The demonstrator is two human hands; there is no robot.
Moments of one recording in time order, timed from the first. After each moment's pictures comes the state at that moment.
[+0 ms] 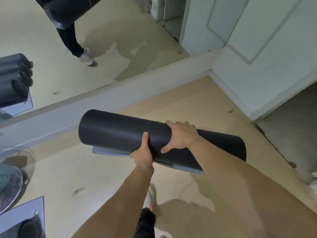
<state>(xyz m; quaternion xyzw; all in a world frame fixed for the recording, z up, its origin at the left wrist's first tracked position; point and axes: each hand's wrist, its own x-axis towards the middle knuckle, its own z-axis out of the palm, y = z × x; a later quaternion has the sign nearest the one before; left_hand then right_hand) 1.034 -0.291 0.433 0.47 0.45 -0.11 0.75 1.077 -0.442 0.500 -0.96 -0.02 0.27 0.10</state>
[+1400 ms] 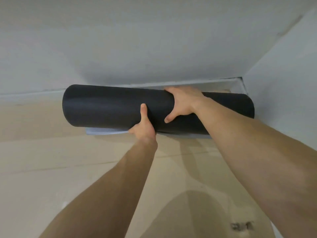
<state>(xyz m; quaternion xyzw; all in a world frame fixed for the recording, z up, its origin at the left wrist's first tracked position) 1.756 -0.924 -0.172 0.36 0.59 0.06 0.72 1.864 -1.032 -0.094 -0.93 -0.24 0.29 0.01</state>
